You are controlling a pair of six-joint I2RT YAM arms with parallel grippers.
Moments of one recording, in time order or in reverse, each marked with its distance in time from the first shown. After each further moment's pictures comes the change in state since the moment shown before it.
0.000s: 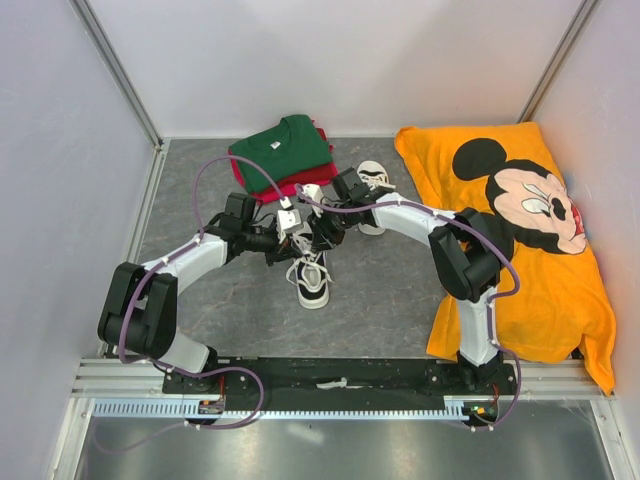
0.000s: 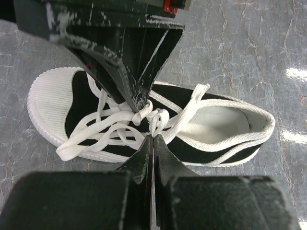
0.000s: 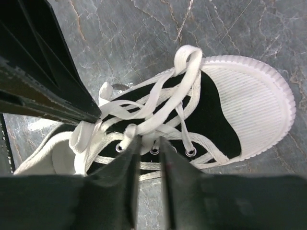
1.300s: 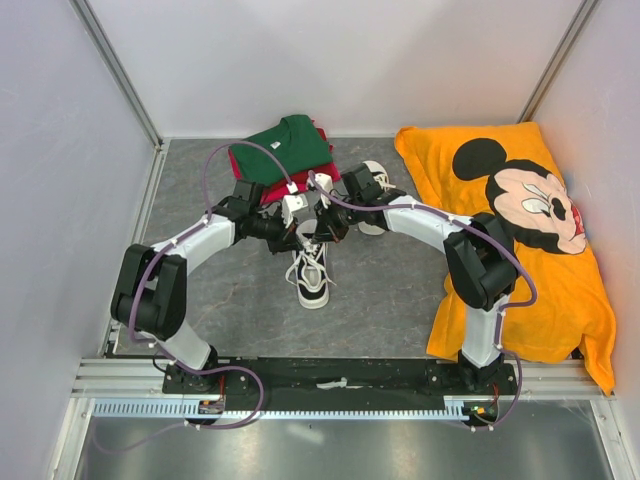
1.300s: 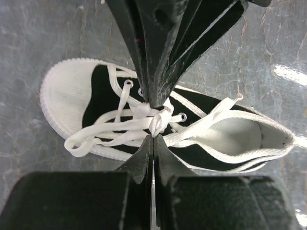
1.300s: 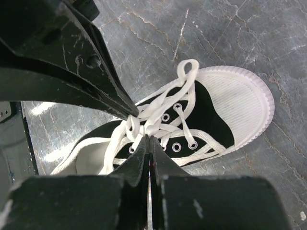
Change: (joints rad) left arm -0.011 0.120 0.175 -0.146 -0.073 -0.062; right arm -0.025 -0.106 -0.096 0.146 -0.008 0.171
